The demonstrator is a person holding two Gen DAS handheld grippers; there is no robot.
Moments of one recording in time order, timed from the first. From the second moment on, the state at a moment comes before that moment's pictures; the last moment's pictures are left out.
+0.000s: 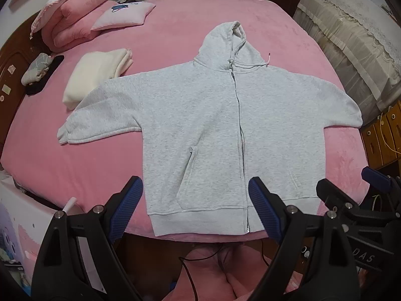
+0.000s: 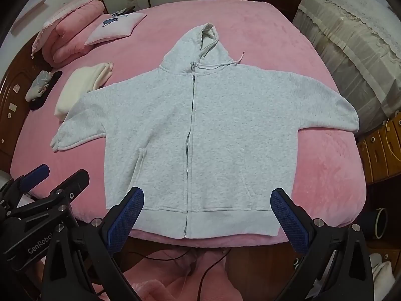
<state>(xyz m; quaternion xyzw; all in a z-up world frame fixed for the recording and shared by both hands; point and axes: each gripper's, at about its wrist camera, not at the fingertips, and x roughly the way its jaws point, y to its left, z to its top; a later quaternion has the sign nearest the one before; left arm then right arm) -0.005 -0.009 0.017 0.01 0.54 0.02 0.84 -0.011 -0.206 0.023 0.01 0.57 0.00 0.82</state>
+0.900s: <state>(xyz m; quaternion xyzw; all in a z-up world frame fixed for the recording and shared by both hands) 0.014 -0.017 0.013 -0.01 0.54 0.02 0.84 0.011 -0.210 0.028 0.00 0.57 0.00 0.82</state>
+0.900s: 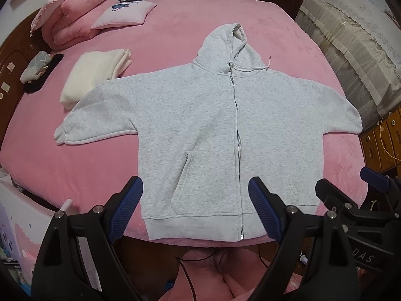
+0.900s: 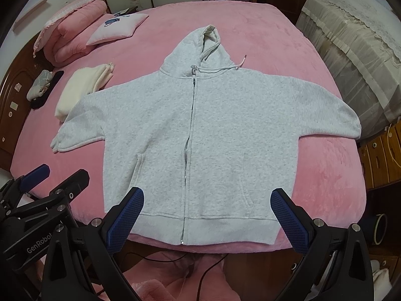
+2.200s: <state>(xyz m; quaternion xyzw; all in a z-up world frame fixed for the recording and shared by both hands) -0.028 0.017 0.020 -0.10 0.50 0.12 0.85 0.003 -0.218 0.035 -0.05 0.52 0.07 0.85</state>
